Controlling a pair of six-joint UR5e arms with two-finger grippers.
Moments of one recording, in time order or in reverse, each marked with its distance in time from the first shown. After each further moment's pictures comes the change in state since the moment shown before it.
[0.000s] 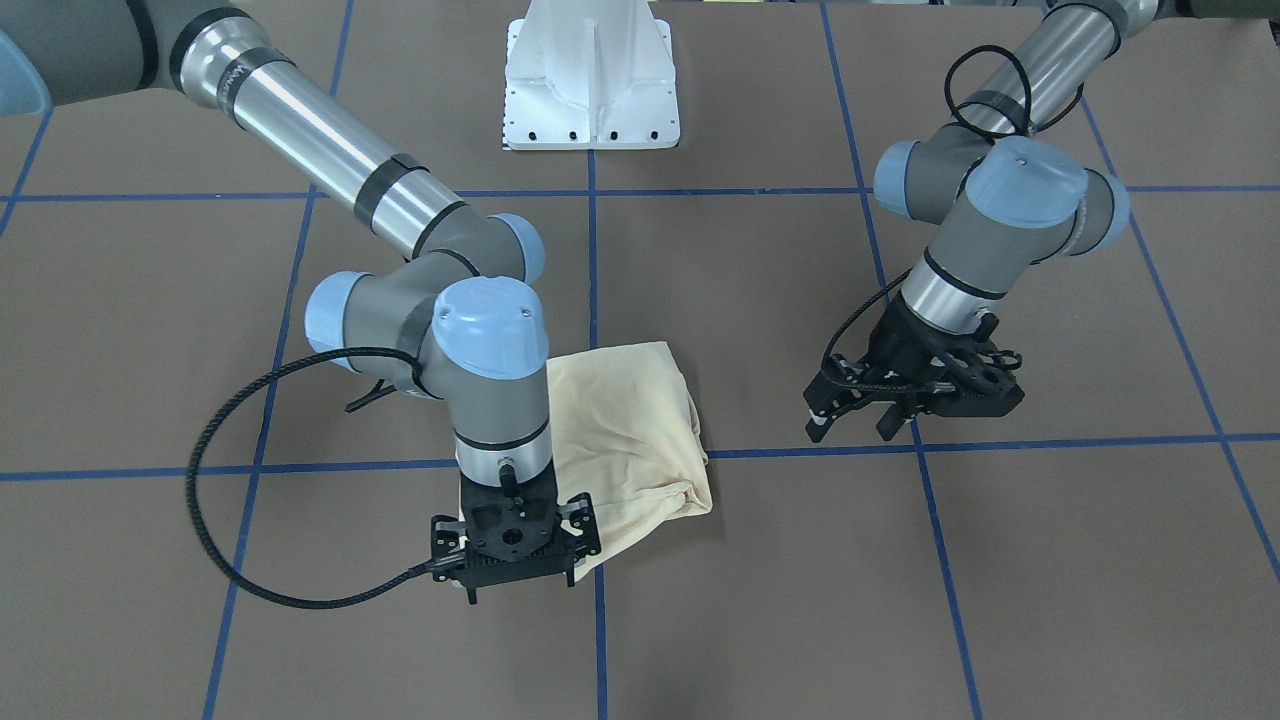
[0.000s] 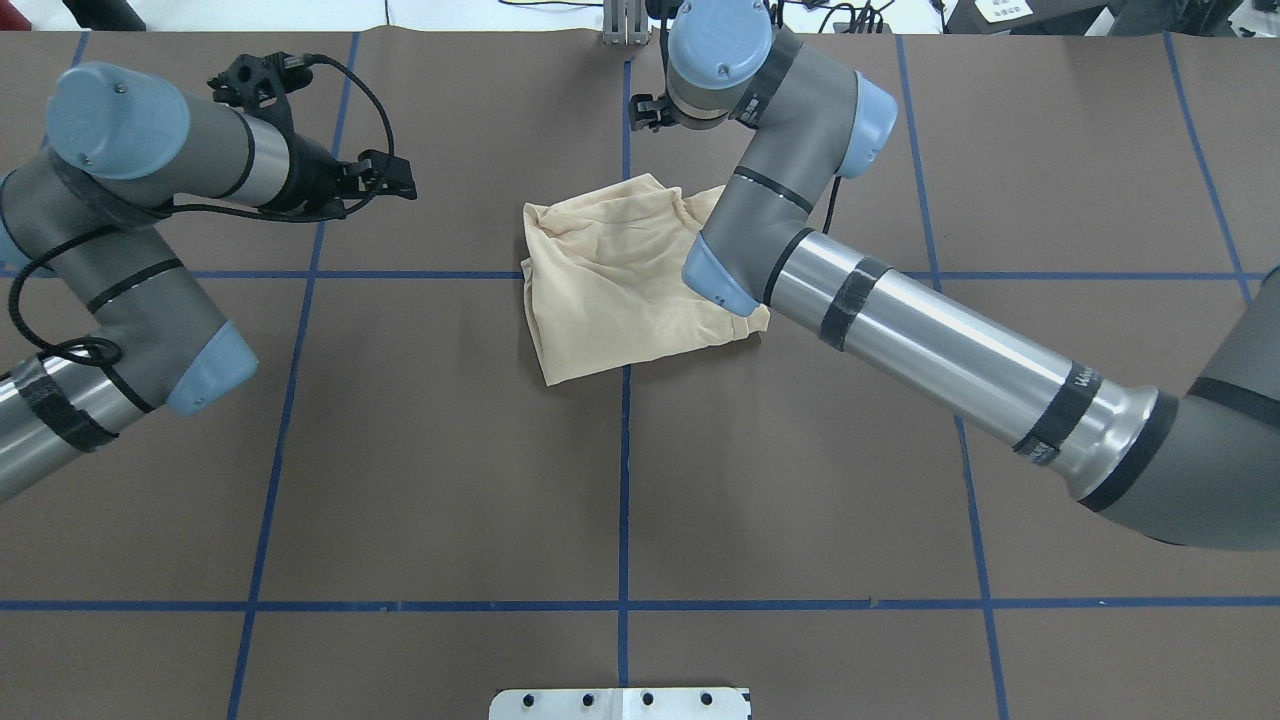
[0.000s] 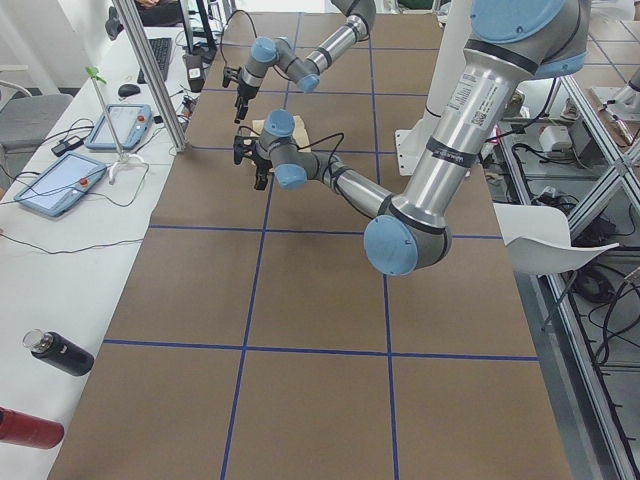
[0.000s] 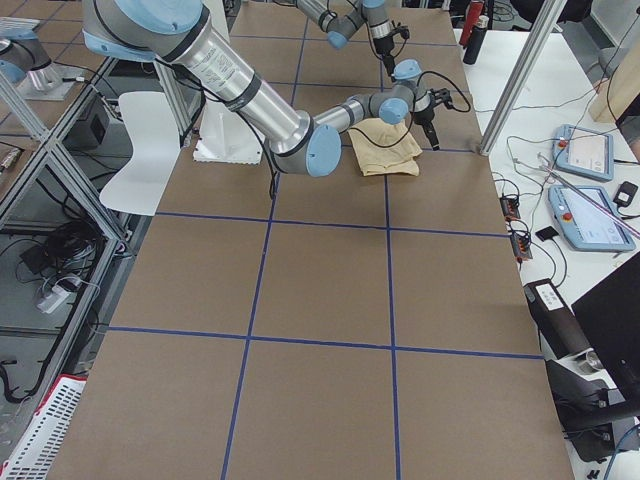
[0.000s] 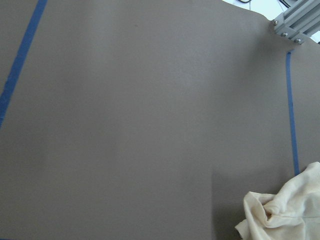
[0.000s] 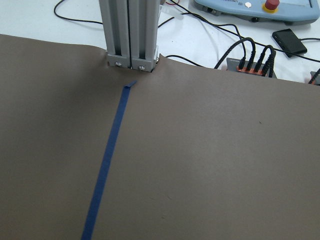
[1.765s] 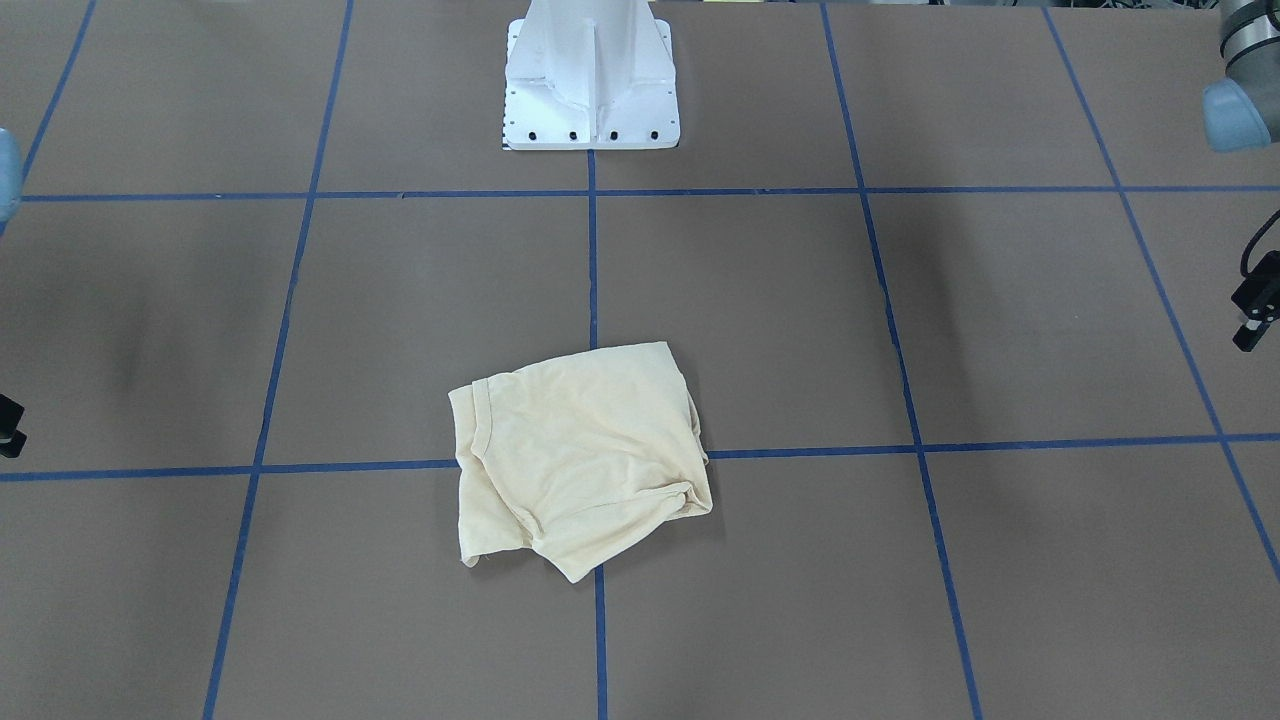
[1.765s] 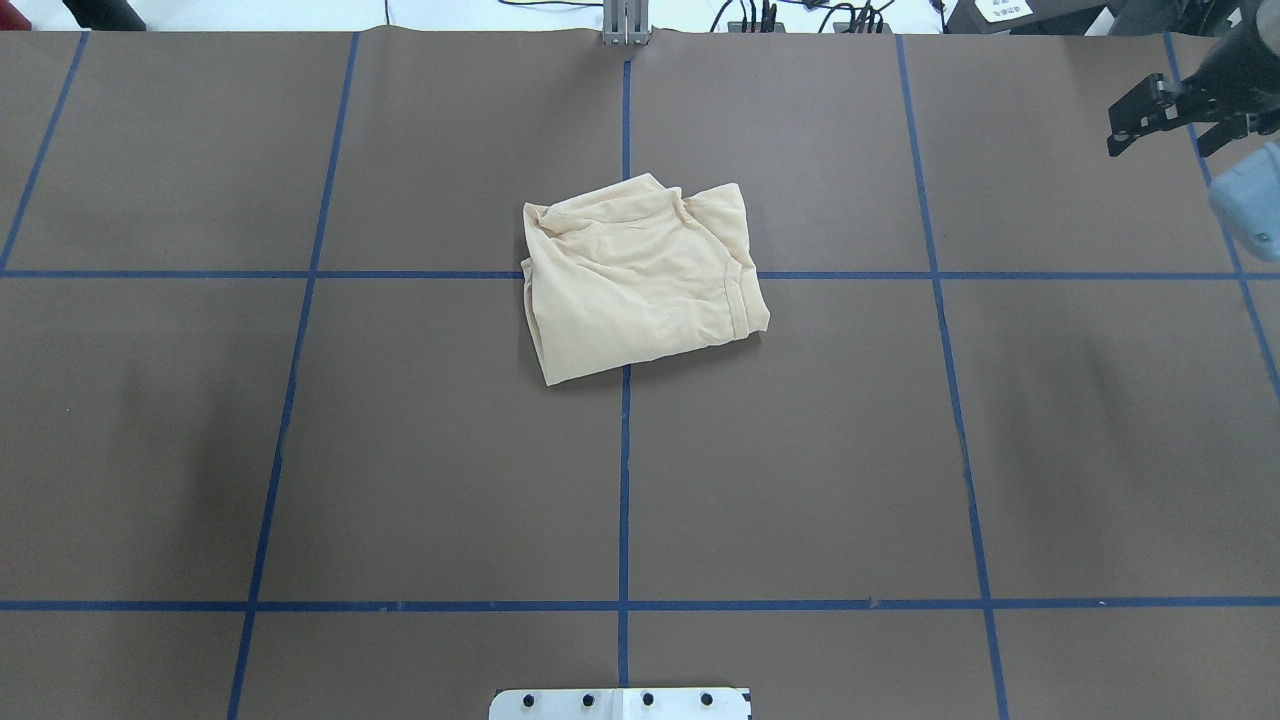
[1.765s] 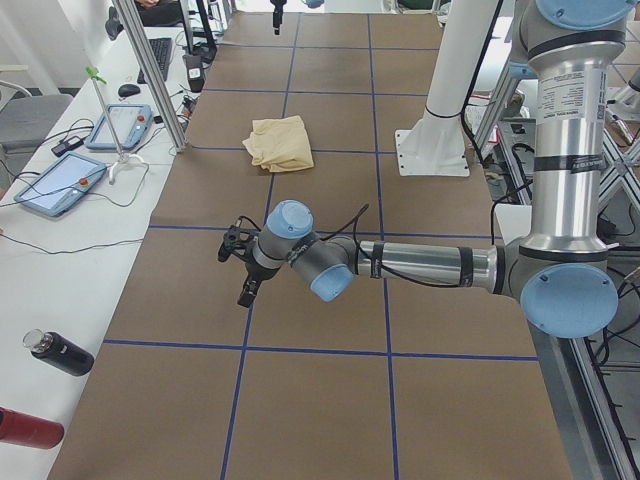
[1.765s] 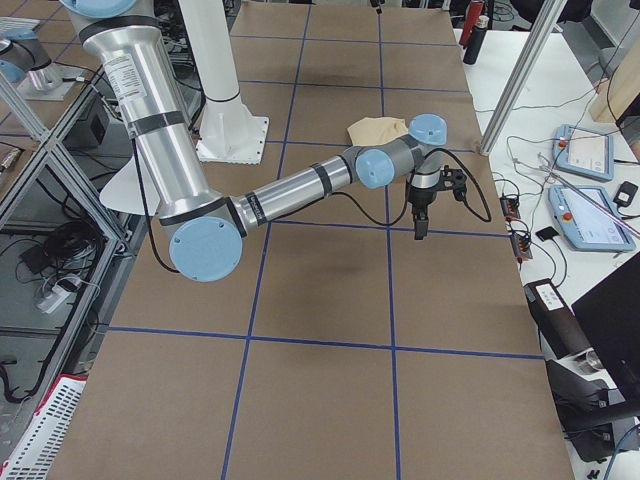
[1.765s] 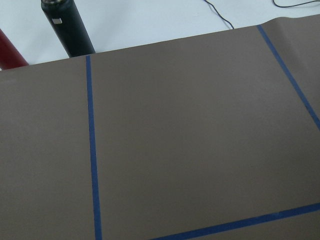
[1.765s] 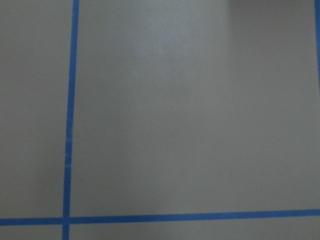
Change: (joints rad) left arm -0.469 0.472 -0.073 -0.012 -0.186 0.793; right arm 0.489 -0.674 0.610 -0.415 0.527 -0.365
